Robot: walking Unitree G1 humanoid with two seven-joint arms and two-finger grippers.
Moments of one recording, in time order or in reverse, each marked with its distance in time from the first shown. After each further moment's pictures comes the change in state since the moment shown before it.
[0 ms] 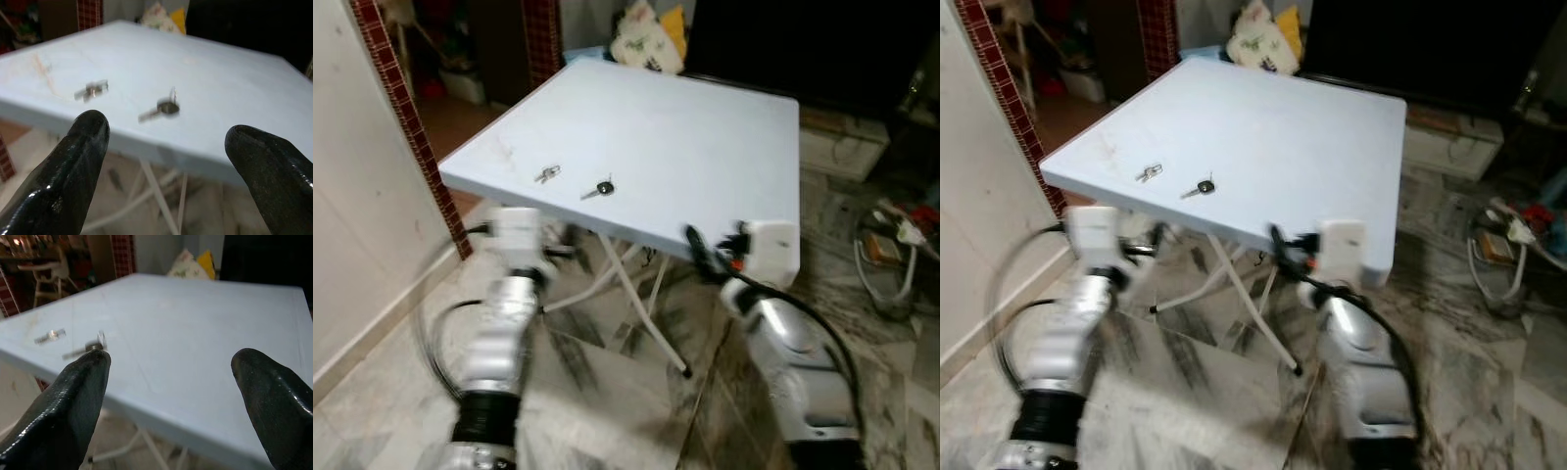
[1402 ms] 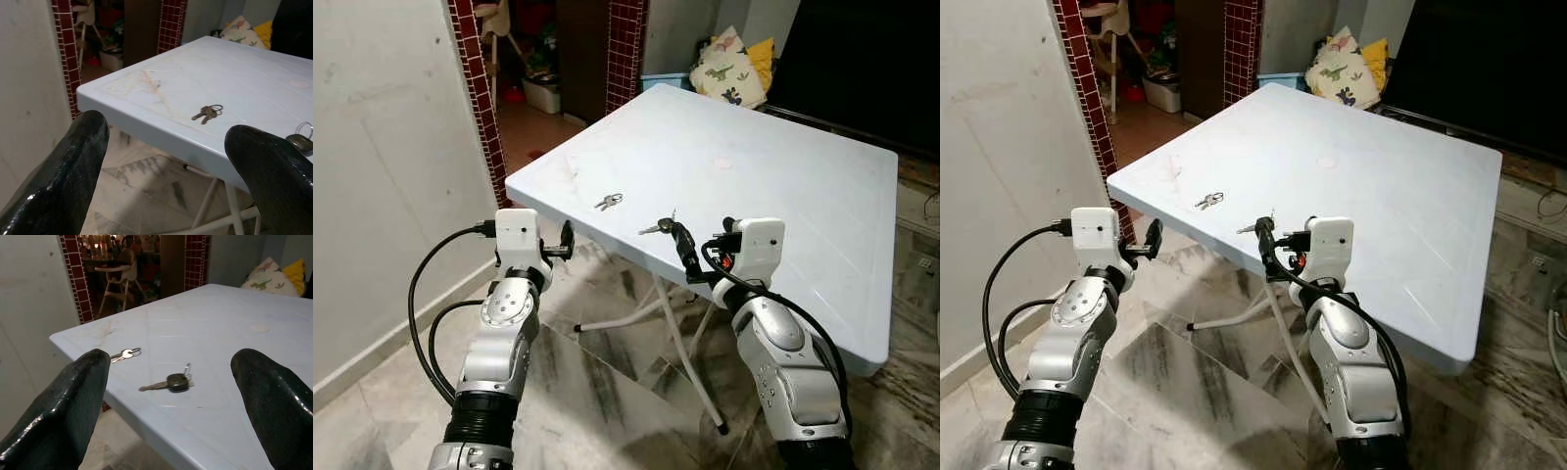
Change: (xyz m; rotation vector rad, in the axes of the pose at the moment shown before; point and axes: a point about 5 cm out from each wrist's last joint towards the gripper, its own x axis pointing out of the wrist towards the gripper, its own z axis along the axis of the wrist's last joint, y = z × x) left arm -0.002 0.018 0.000 0.043 -0.009 0.085; right arm 0.004 0.018 0.003 -0.003 -0.016 0.072
